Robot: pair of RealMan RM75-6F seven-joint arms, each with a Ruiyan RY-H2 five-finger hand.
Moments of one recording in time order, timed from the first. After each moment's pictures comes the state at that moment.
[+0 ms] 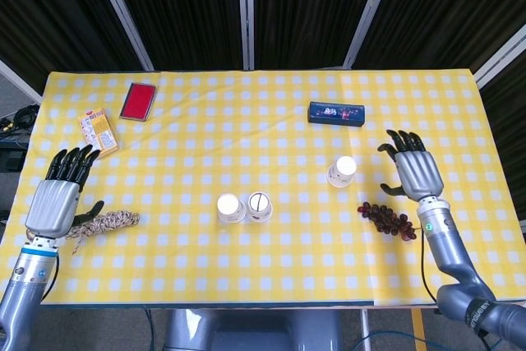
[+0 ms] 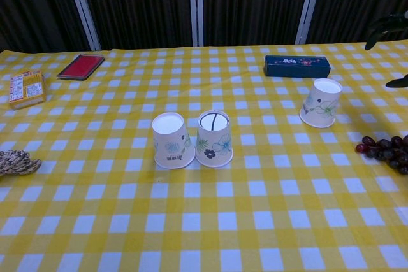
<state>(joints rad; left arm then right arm) -0.40 -1.22 0.01 -1.65 1.34 1.48 0.18 0.54 -1.29 0.29 -1.48 -1.10 0.97 -0.27</state>
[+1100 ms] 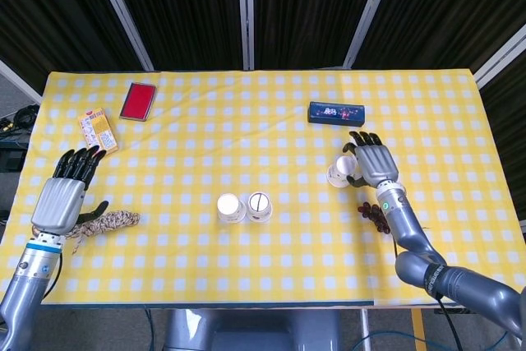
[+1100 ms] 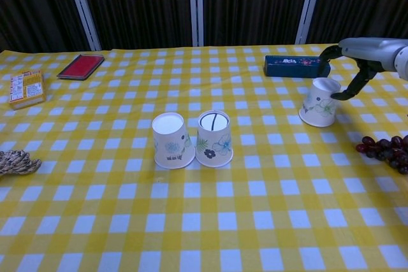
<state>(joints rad) -0.37 -1.22 -0.06 -1.63 1.36 1.36 0.17 0.75 -1.47 0.26 -1.28 -0.89 0.81 -0.34</state>
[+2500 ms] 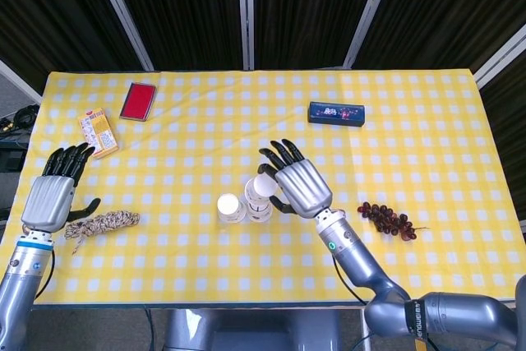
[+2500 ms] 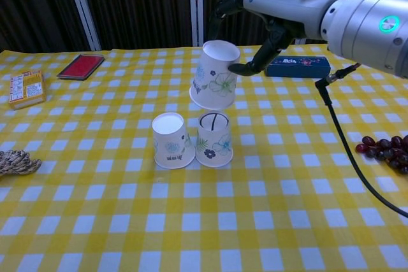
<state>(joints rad) -0.34 -1.20 -0.10 -1.63 1.34 1.32 0.12 0.82 -1.47 0.28 -1.83 -1.07 1.09 -0.53</state>
